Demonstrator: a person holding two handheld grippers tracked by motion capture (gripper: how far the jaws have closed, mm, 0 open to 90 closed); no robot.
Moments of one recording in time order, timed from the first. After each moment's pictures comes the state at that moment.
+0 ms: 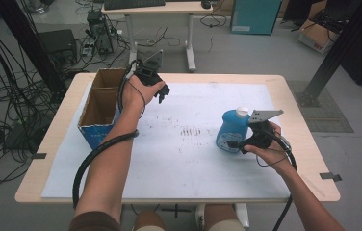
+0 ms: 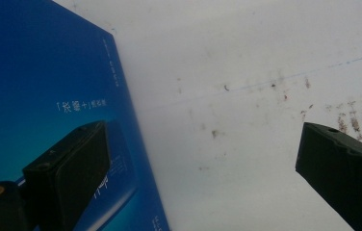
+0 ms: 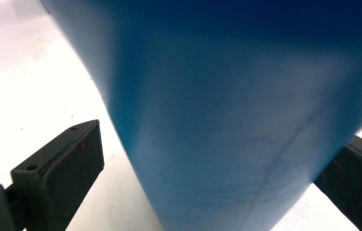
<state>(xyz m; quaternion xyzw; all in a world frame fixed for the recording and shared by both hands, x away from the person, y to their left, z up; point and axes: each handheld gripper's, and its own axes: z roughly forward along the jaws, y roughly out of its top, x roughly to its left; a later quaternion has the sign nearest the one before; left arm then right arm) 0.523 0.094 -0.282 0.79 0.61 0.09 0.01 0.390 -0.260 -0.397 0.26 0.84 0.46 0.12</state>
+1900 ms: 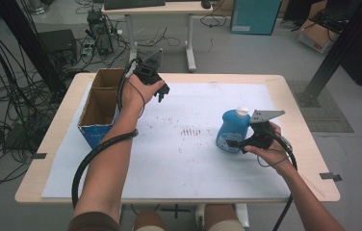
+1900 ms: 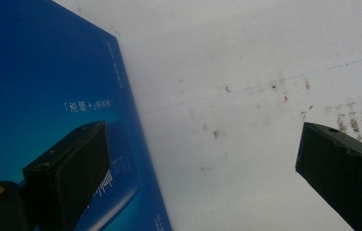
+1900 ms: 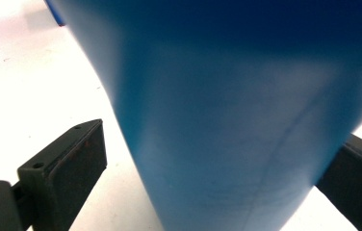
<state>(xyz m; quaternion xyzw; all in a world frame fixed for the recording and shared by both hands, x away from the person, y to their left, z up) 0.522 0.094 -0.280 0.79 0.61 0.10 0.01 0.390 -0.262 -0.398 0.25 0.83 0.48 0.11</state>
